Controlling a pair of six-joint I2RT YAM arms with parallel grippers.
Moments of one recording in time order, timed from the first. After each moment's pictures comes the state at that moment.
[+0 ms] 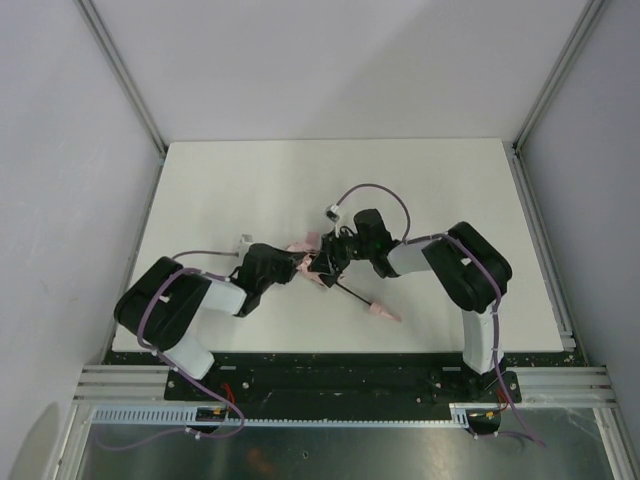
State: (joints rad) left arm -0.51 1.61 0.40 0.65 -0.10 -1.48; right arm 0.64 2.02 0.97 0.60 -0.66 0.34
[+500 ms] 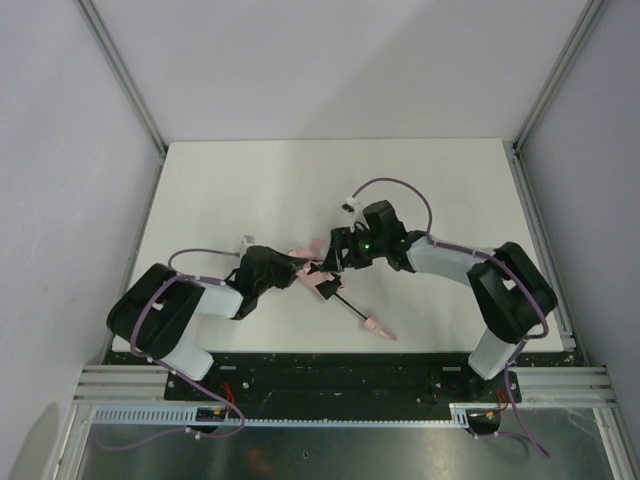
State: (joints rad) left arm -0.51 1.56 0.37 0.64 -0.02 -1.42; right arm 0.65 1.73 0.97 0.07 -0.50 0.43
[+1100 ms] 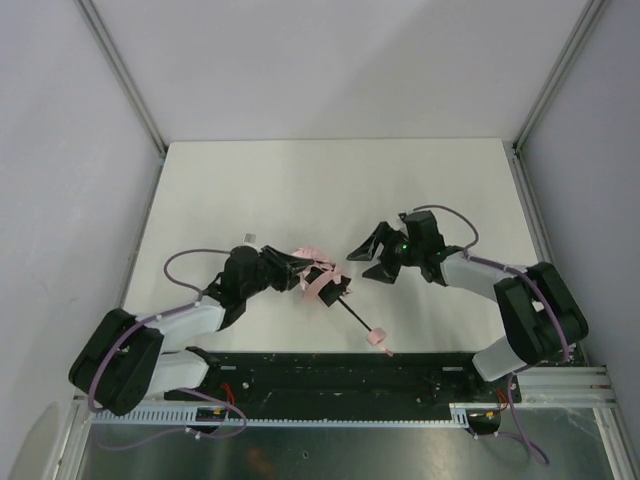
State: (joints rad) left arm -0.51 1.24 0.34 0.45 0.22 -1.51; right arm 0.43 1.49 0.72 0.07 -0.52 1.06
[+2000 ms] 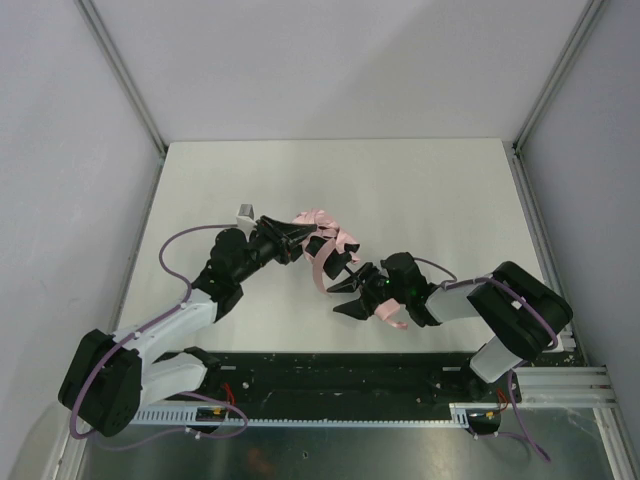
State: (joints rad) left arm -0.51 1.09 0.49 0.49 0.28 -1.62; right arm 0.70 1.59 0.43 0.63 -0.53 1.76
